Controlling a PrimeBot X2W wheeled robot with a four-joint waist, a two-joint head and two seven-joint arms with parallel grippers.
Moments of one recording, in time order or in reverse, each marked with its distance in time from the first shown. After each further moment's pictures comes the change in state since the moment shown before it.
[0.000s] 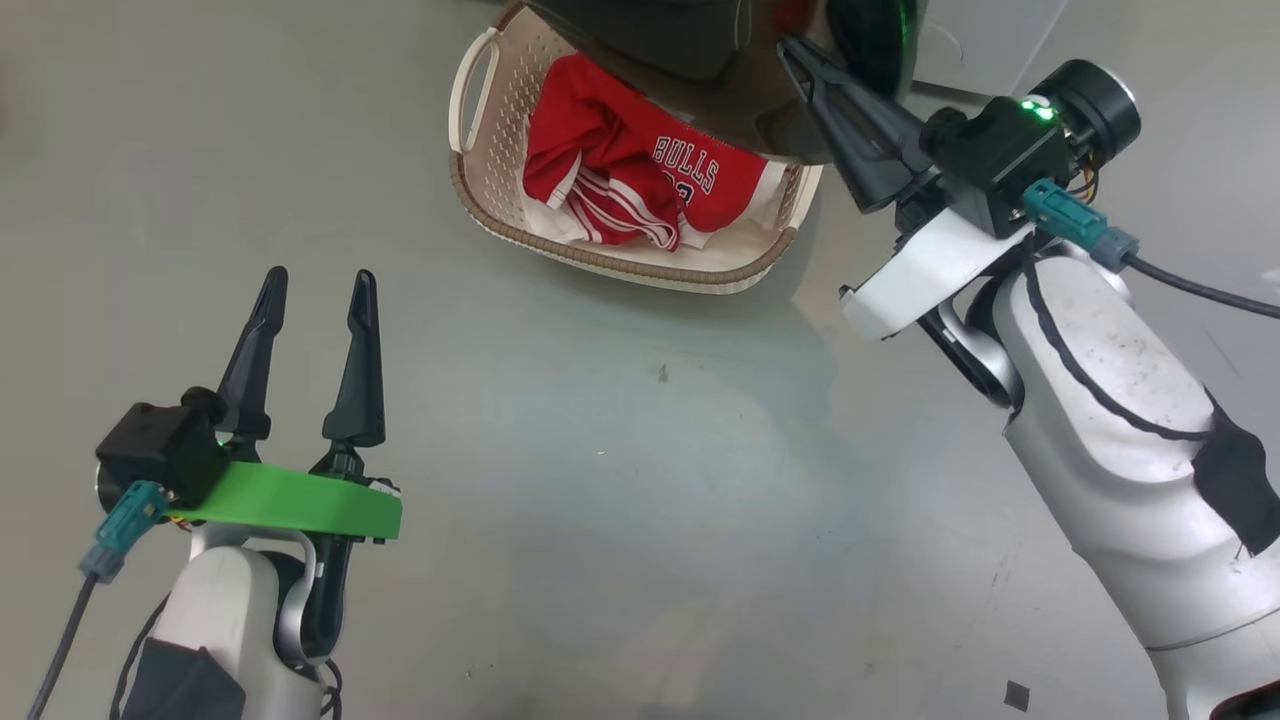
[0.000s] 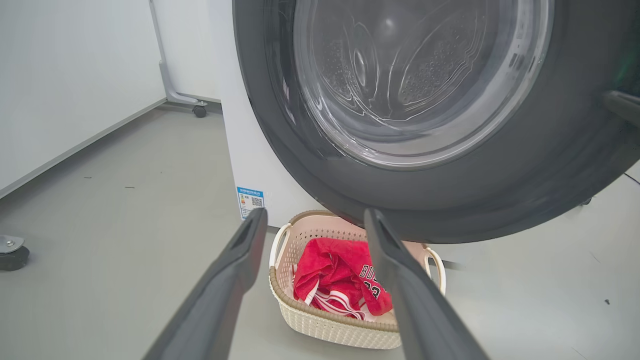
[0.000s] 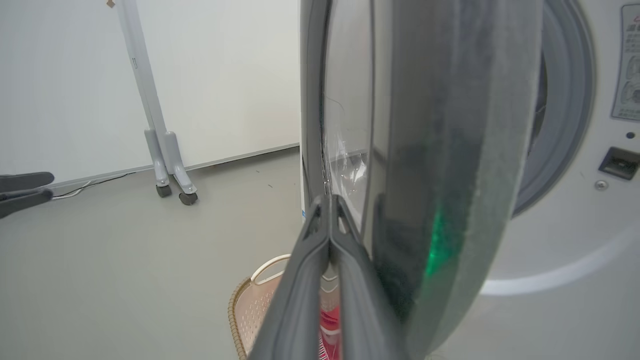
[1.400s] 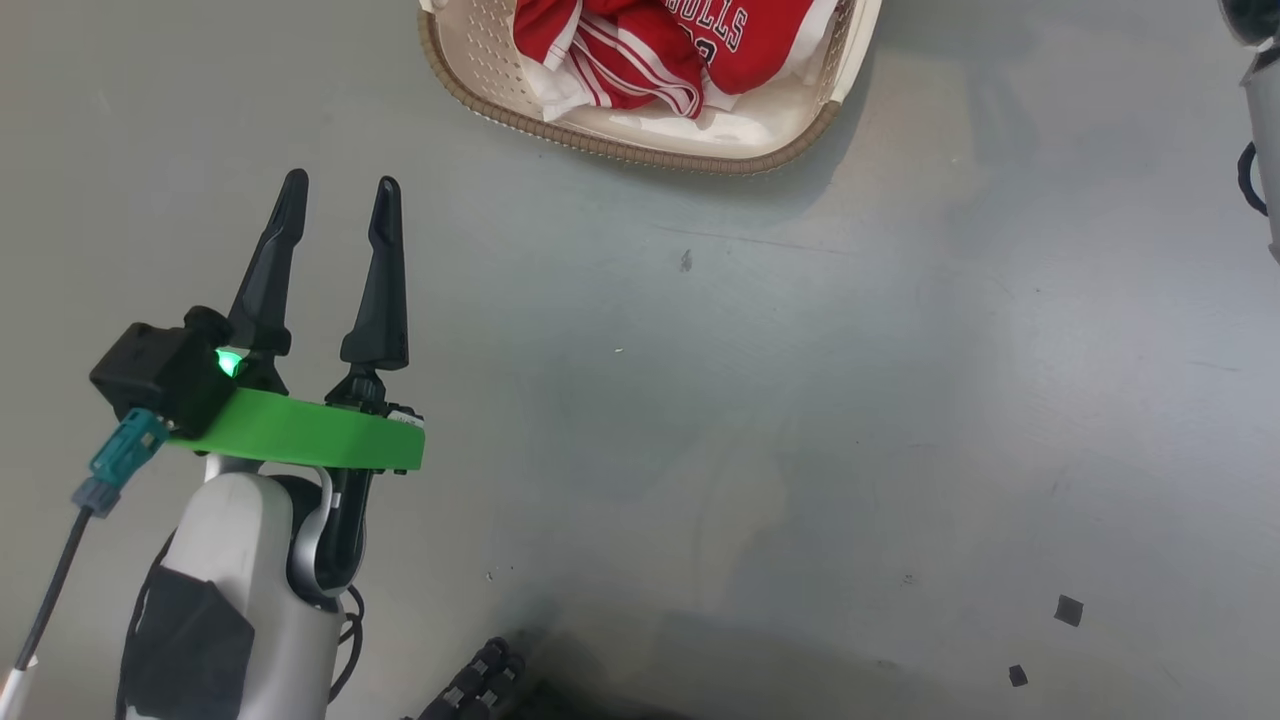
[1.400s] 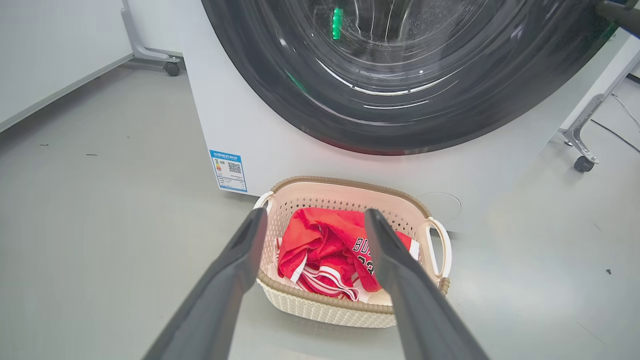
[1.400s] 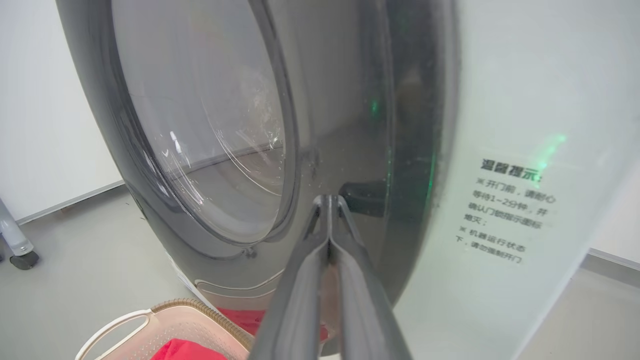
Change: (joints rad) left arm -0.120 -0.022 -0.031 -0.009 -0.034 -0.006 0.000; right arm -0.456 -0.069 -0.196 0.220 0.015 -0.077 0.062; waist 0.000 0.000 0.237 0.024
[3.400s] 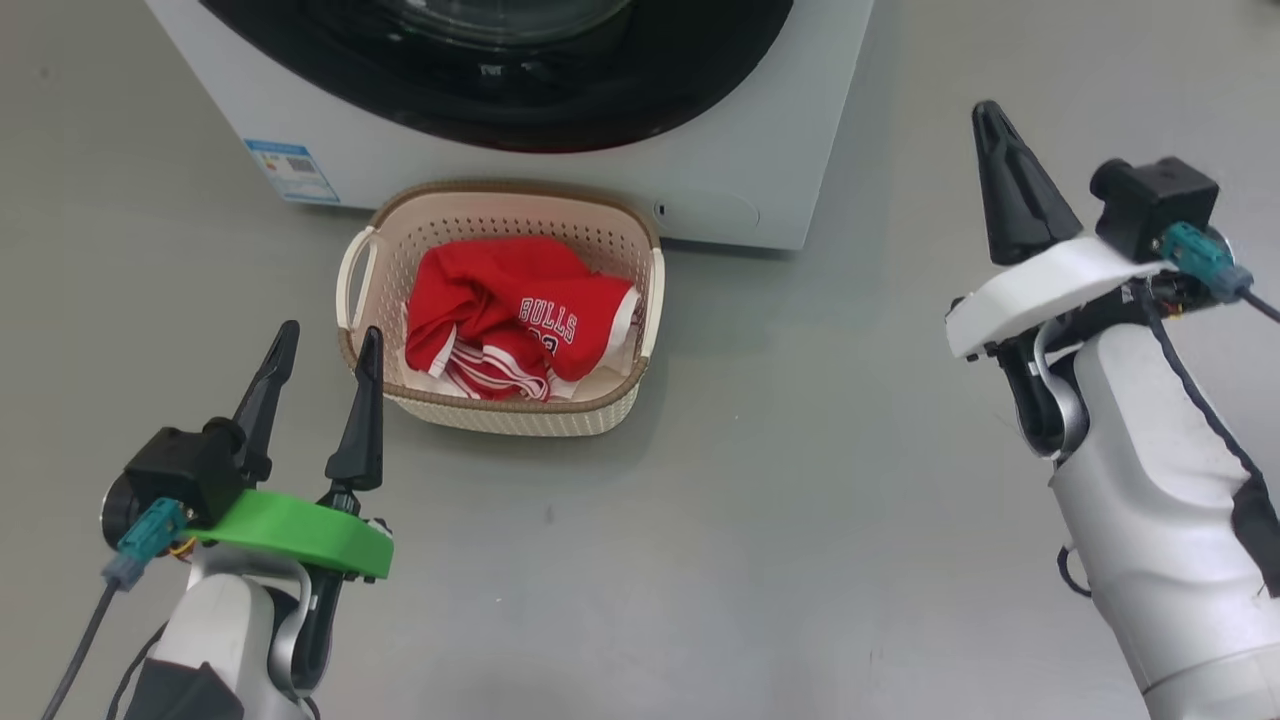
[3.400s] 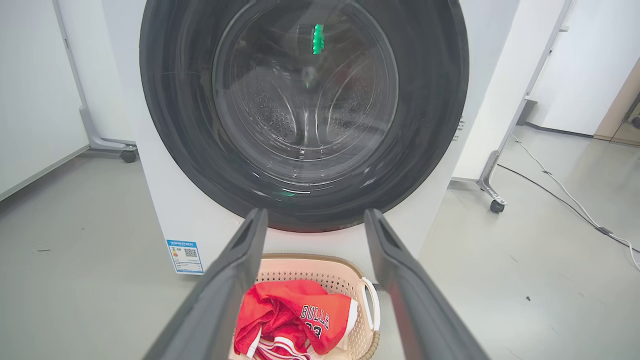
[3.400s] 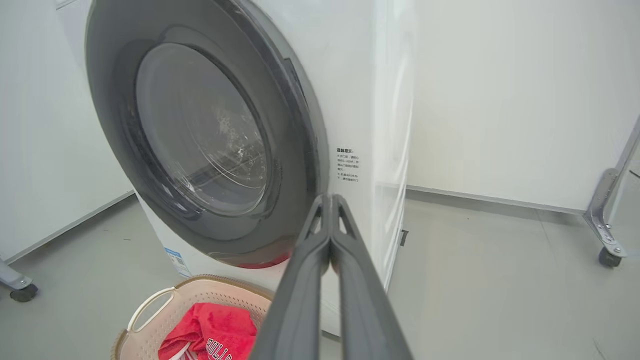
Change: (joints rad) left arm 0.121 0.066 0.002 0.122 0.050 0.000 -0.004; right arm 0.537 0.117 -0.077 0.069 0.112 0.026 -0.141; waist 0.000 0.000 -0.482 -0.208
